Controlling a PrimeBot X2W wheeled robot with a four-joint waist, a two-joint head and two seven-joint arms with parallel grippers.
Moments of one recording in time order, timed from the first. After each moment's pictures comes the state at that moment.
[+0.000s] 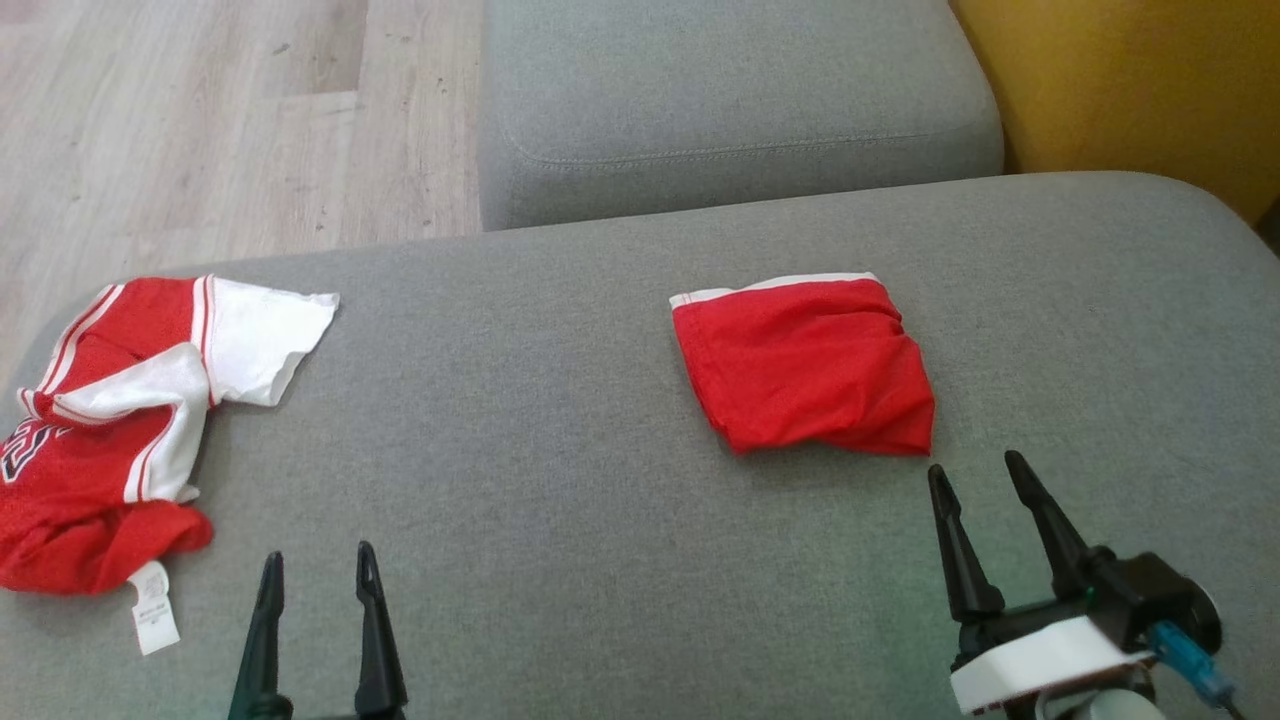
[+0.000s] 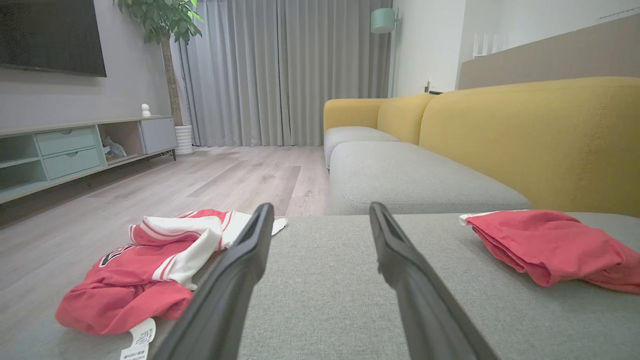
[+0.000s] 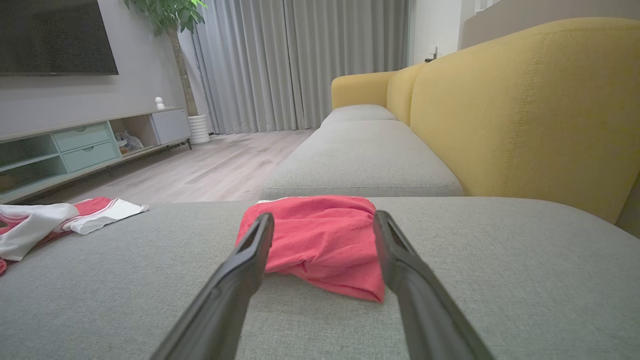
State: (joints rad) left arm 0.27 0.05 -0.13 -0.05 -0.10 0.15 -0.26; right arm 0.07 -0.10 0.13 0.20 0.14 0.13 -0.25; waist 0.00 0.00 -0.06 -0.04
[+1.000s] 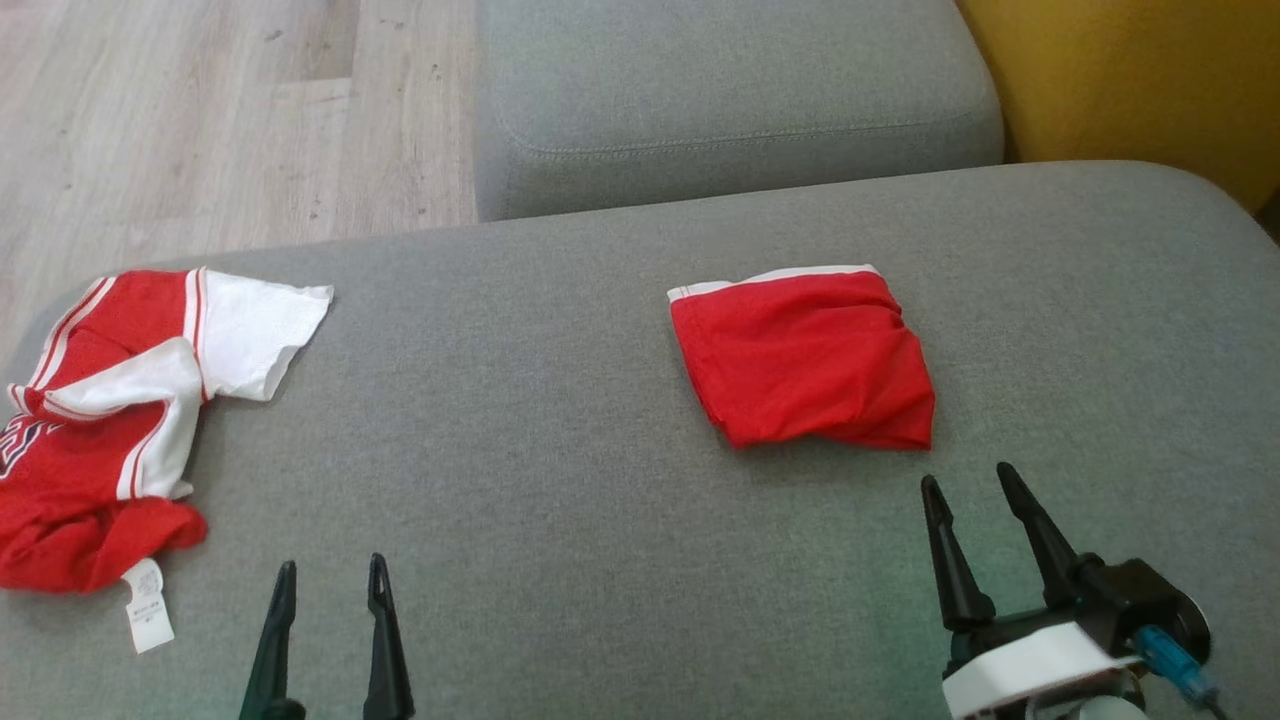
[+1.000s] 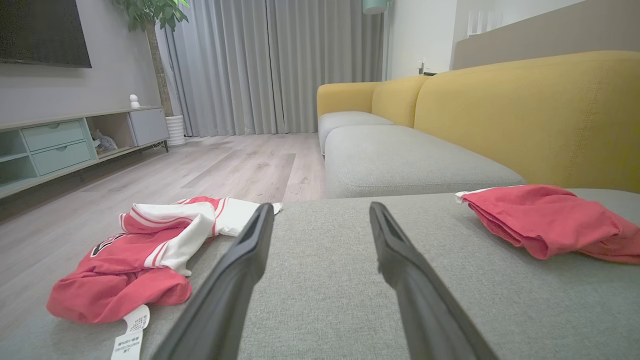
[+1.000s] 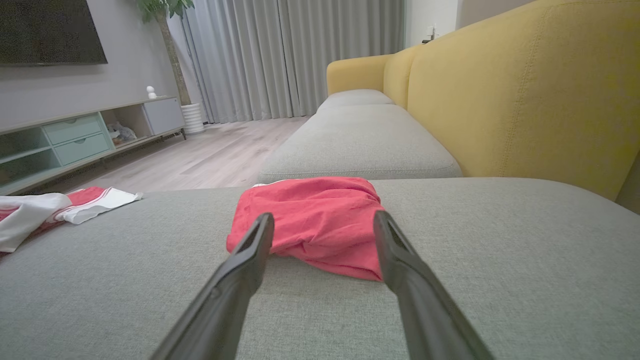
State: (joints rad) left arm 0.27 0.05 -0.13 -0.02 -0.08 0.13 -0.26; right arm 0.07 -0.08 0.13 0.23 0.13 0.13 -0.25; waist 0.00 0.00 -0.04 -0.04
